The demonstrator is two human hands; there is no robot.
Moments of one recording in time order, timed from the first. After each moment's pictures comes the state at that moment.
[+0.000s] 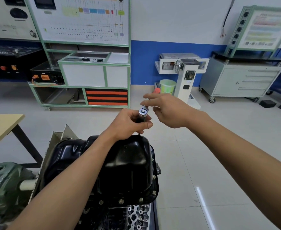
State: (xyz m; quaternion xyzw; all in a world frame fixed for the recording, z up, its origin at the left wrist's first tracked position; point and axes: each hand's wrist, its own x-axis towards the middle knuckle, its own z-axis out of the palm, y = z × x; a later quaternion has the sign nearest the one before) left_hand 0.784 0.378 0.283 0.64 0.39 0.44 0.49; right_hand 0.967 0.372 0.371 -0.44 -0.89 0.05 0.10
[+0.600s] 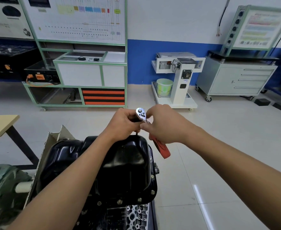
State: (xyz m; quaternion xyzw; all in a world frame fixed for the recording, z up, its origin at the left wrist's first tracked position) left_hand 0.781 0.383 0.276 0.66 0.37 0.45 0.47; right_hand 0.942 0.320 0.372 -0.57 -0.80 0.17 0.12
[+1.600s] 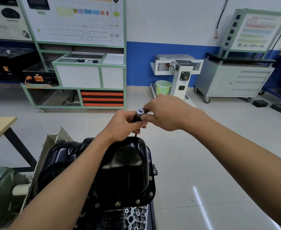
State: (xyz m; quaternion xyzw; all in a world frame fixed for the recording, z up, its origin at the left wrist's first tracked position) left_hand 0.783 0.375 0.287 0.67 0.39 0.43 0.46; right_hand 0.958 0.354 0.386 -0.50 -0.87 -0.05 0.03
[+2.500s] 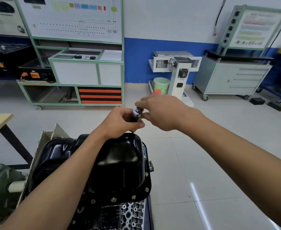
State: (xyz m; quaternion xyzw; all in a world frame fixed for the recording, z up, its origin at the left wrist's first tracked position) left_hand 0.784 0.375 0.285 0.68 0.37 0.42 0.48; right_hand 0.957 0.346 0.383 -0.50 -0.86 -0.07 -0.03
